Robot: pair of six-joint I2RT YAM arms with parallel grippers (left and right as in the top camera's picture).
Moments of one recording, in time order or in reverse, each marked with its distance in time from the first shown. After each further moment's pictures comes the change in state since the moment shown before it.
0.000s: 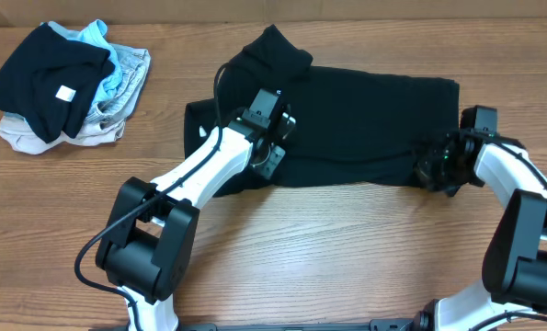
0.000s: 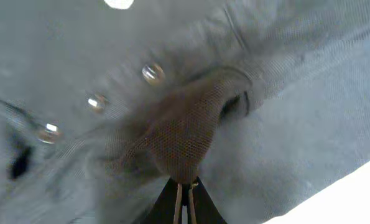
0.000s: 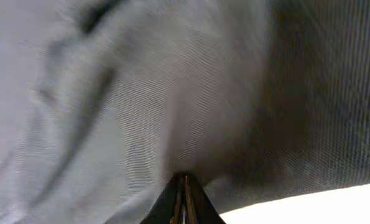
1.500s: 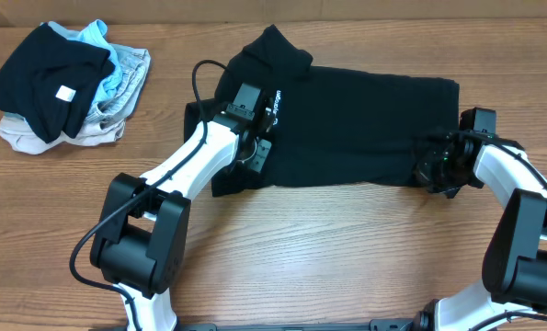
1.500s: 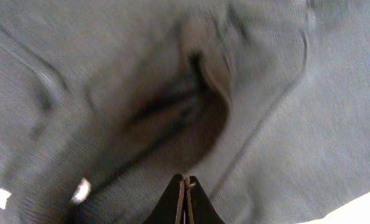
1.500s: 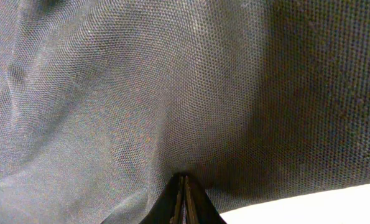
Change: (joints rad) left arm 0.072 0.009 -0.005 -0.043 0.050 -0.113; right arm 0.000 0.001 -0.006 0.006 0.008 0.004
